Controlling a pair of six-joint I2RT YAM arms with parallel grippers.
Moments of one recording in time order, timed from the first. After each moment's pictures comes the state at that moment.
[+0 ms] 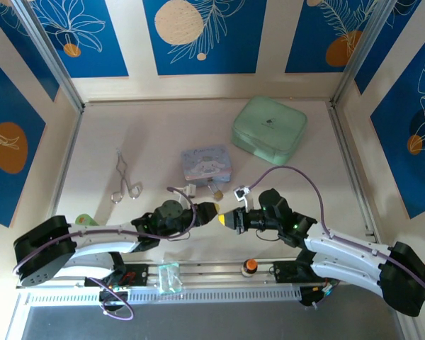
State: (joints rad) left arm -1.08 1.22 0.36 0.55 -0.06 -1.14; right arm 0.85 0.88 0.31 0.12 -0.42 0.69
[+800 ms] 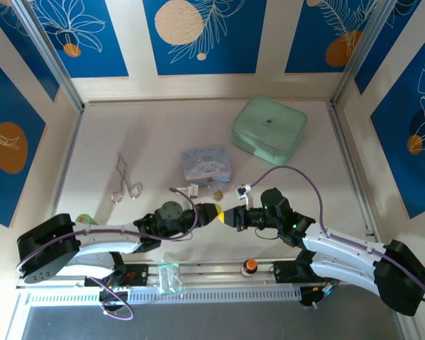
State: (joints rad) left arm -1.10 1.25 0.35 0.66 -0.04 -1.16; right arm 0.81 0.91 0.28 0.24 -0.49 0.78
